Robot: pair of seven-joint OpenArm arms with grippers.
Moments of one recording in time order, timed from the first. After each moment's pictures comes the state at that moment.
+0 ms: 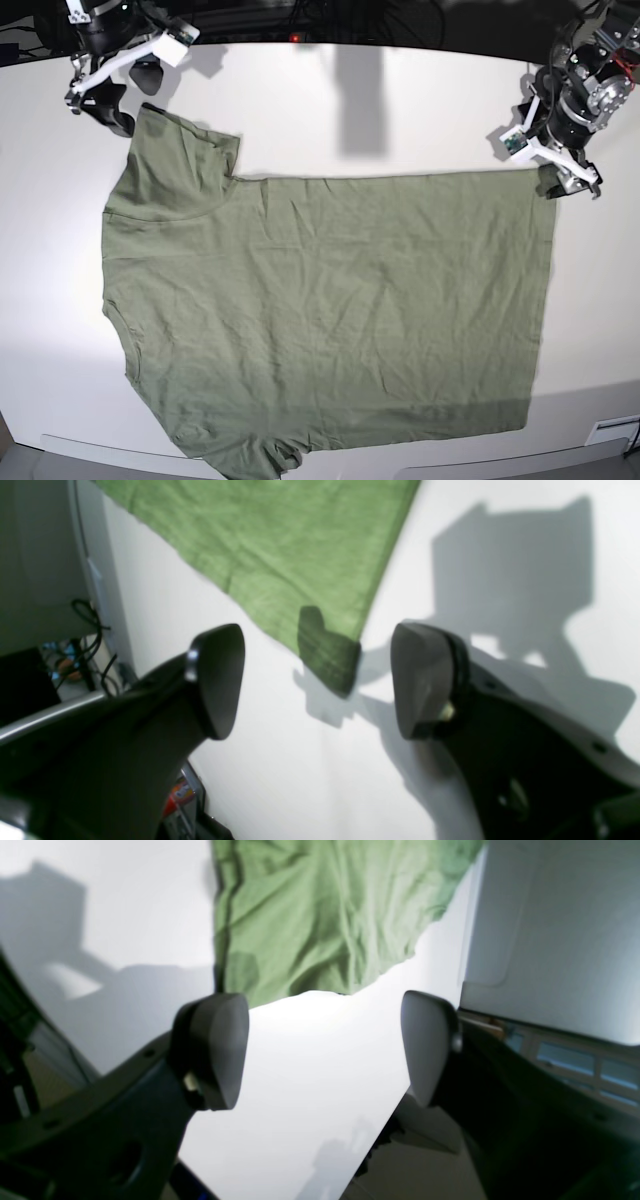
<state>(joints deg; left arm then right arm) 17.7 -42.6 24.4 93.9 22.7 -7.3 23.0 -57.2 36.2 -1.4 124.5 -49.0 5.1 -24.3</state>
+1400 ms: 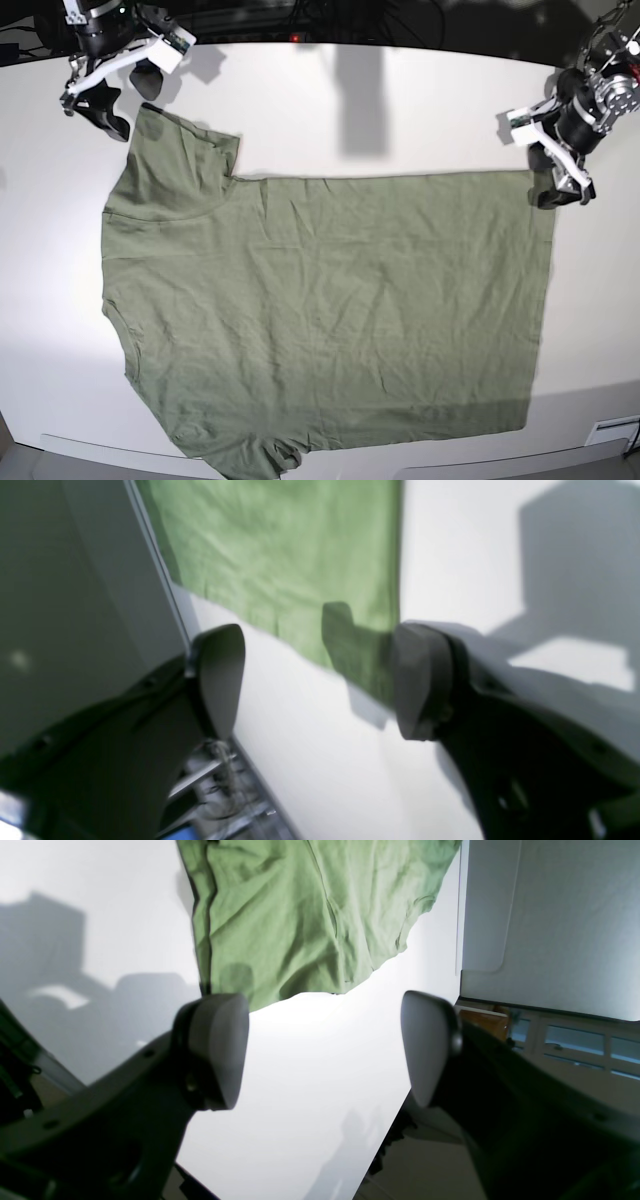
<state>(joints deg) 12.9 -46.4 31.0 87.0 37.2 -6.7 9.3 -57.1 36.1 -1.4 124.5 -46.0 2.6 -24.4</state>
